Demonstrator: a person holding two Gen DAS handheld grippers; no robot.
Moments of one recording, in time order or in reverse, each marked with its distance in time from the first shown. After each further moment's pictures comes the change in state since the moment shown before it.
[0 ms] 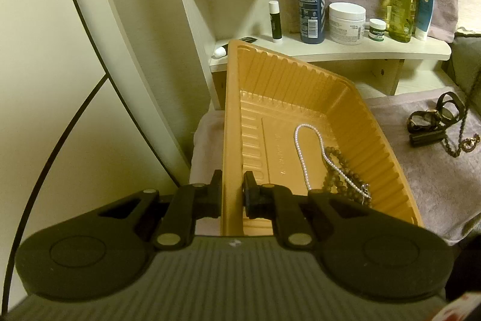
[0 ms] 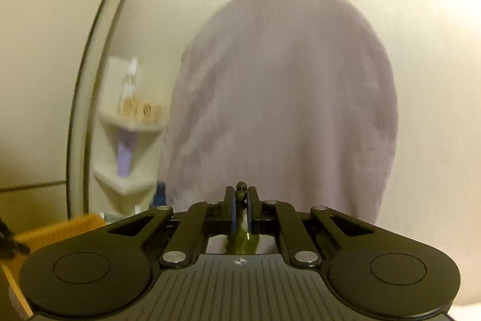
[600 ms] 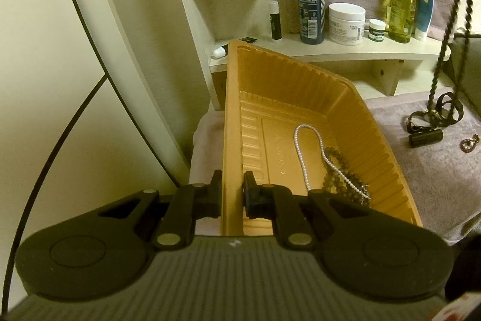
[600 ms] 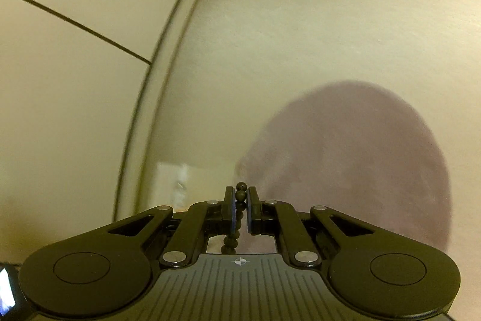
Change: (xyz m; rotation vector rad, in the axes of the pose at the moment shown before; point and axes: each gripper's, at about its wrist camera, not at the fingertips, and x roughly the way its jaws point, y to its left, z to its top) left arm 0.000 0.000 -0.001 0.001 -0.001 -0.002; right arm 0.010 0.044 0.107 0.014 -0.242 0.197
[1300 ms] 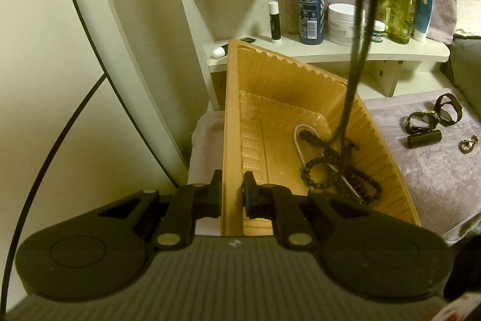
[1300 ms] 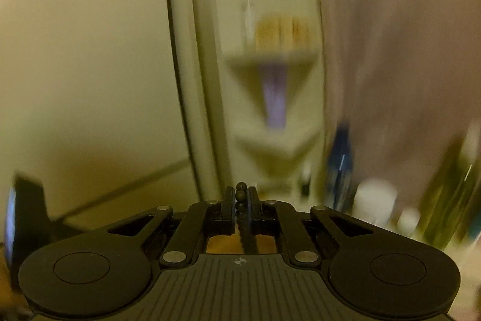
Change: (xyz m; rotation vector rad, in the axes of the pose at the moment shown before) left arm -0.001 0.000 -0.001 -0.003 -0.002 -0.008; right arm 0.092 0.069 -0.189 0.346 0.531 0.257
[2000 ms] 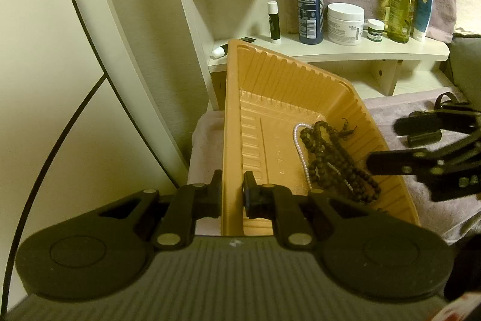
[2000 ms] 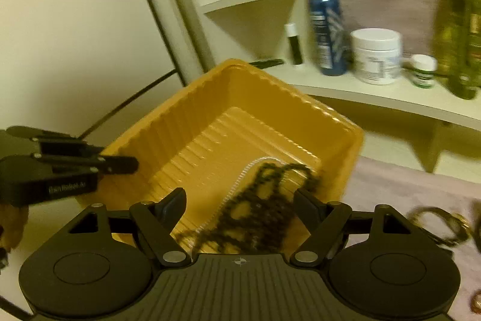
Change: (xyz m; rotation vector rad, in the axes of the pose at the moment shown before) left arm 0.000 0.001 0.001 0.005 0.001 0.000; right arm -0.001 -0.025 -0.098 0.156 0.185 -0.009
